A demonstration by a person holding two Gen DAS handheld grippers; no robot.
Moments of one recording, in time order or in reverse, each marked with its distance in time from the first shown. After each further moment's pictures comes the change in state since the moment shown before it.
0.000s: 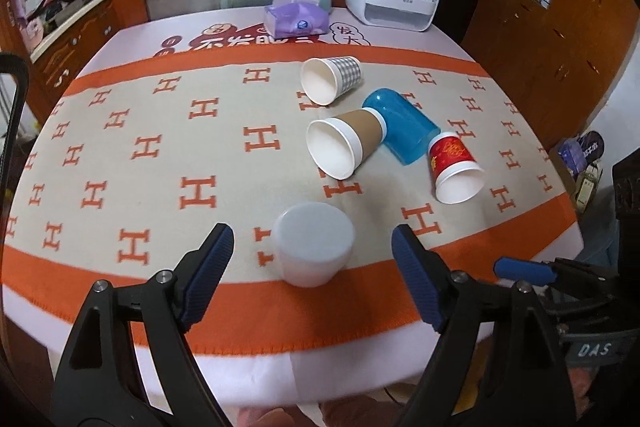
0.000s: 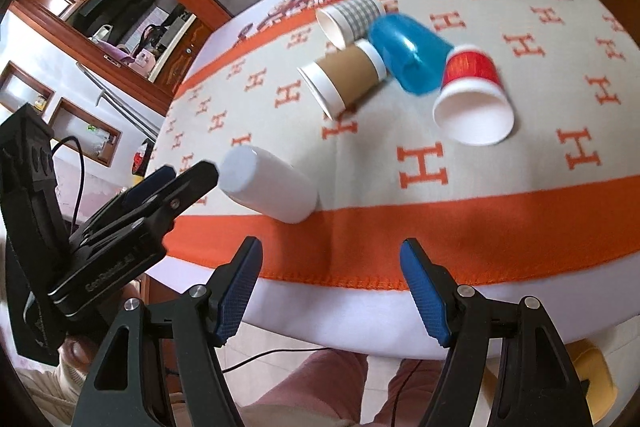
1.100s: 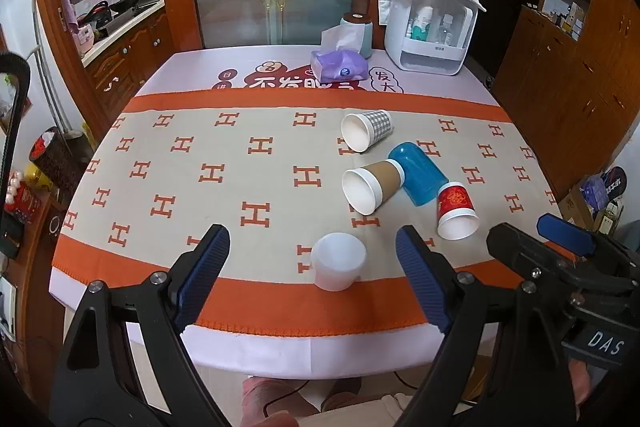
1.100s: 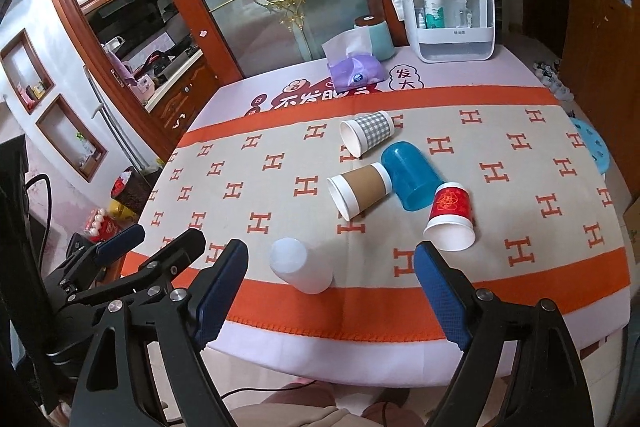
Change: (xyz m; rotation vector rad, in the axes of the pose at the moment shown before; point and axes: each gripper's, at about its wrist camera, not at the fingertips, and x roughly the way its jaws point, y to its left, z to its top) left arm -0.108 -0.004 0.026 -0.066 -0.091 0.143; right arm -0.116 0.096 0.037 -0.137 -0.244 -0.146
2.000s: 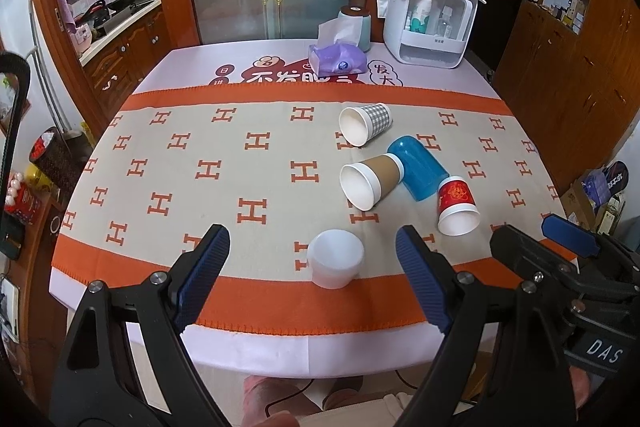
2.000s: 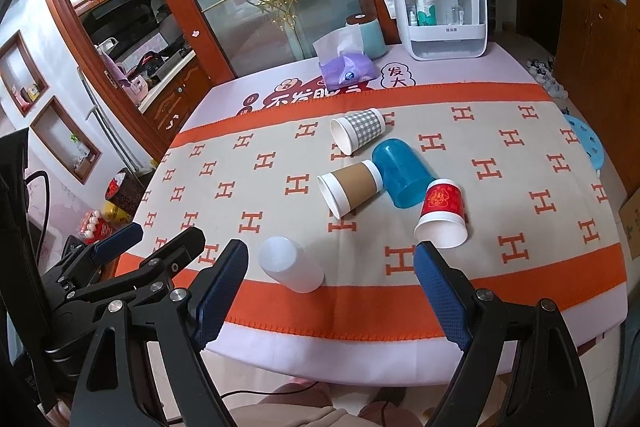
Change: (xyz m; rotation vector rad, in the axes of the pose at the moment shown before) left arm 0.013 -0.006 -0.004 0.008 0.018 -0.001; right arm -0.002 -0.008 -0.005 0.009 0.000 -0.024
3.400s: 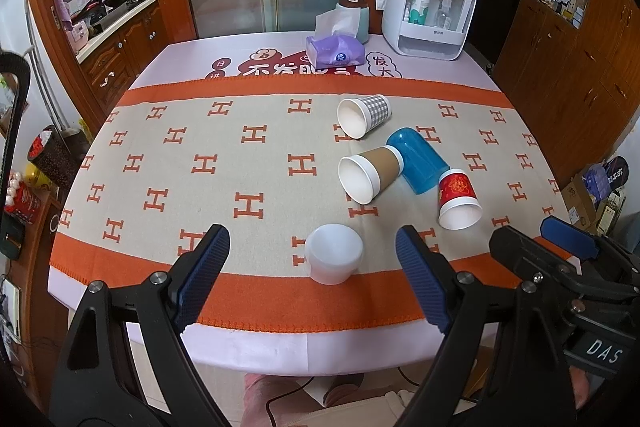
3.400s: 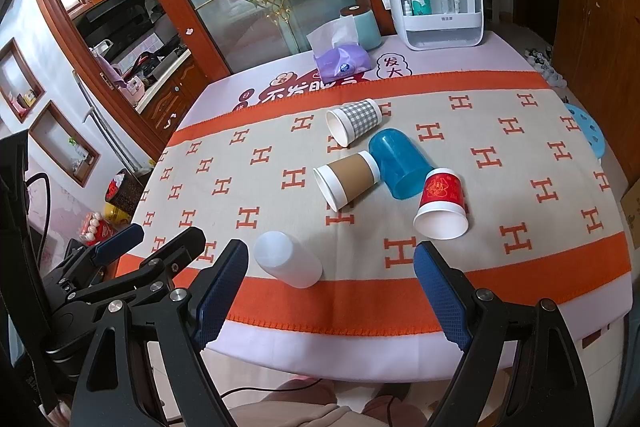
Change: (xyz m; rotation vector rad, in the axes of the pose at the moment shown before) left arm 0.007 0.002 -0.005 0.007 0.022 -0.005; right arm 0.008 -0.004 -0.007 0.027 0.026 0.002
